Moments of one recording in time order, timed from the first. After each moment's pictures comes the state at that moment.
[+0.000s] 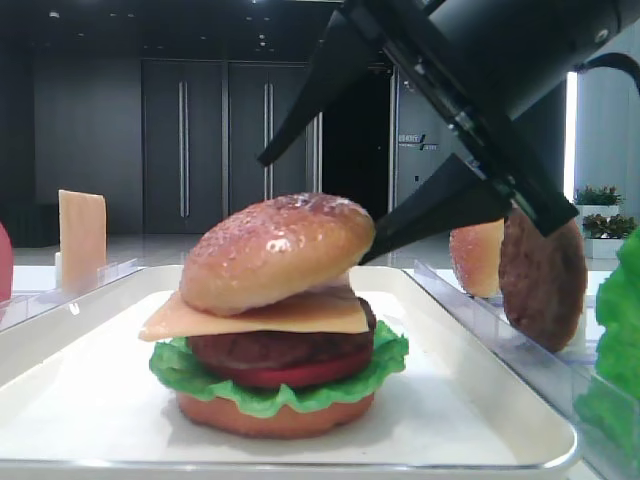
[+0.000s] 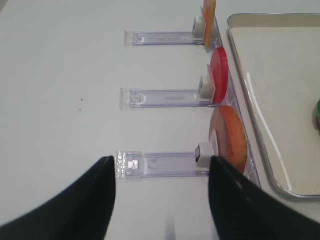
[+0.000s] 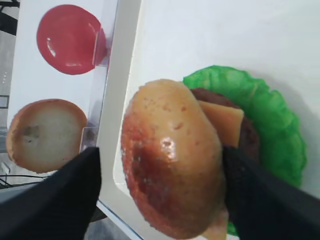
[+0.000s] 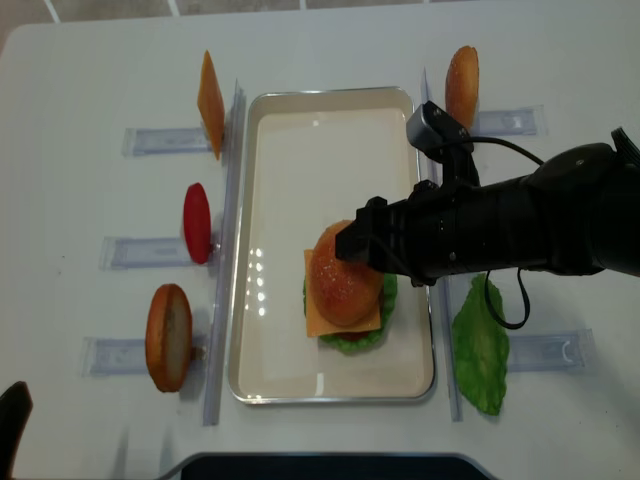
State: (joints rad) left arm 0.03 -0.02 -0.47 -0.01 1.11 0.01; right arm 0.59 1.59 -0.73 1.60 0.52 -0.90
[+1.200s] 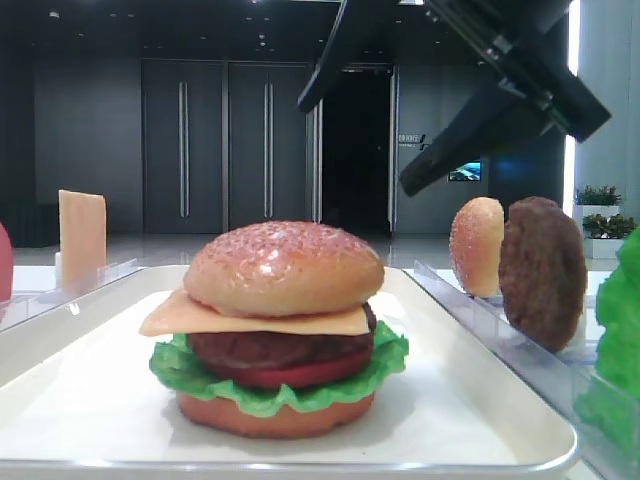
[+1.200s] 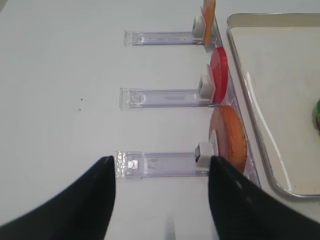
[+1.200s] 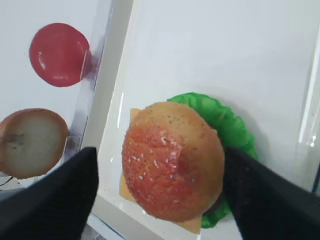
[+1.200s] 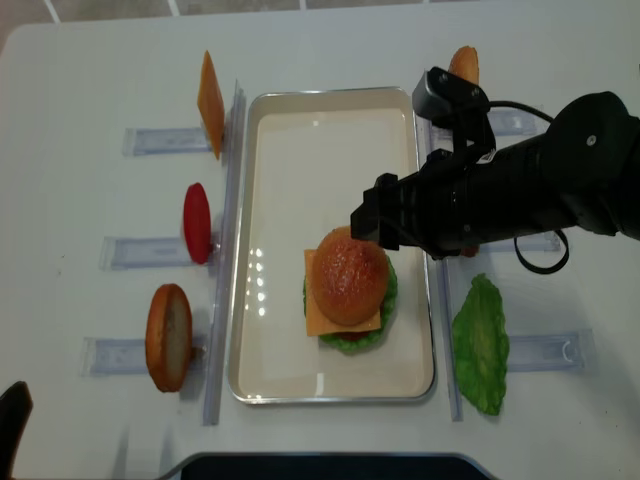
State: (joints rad) left arm 0.03 -0.02 -0.47 -0.01 1.11 0.01; right arm 0.59 1.49 -0.83 1.01 0.49 -0.40
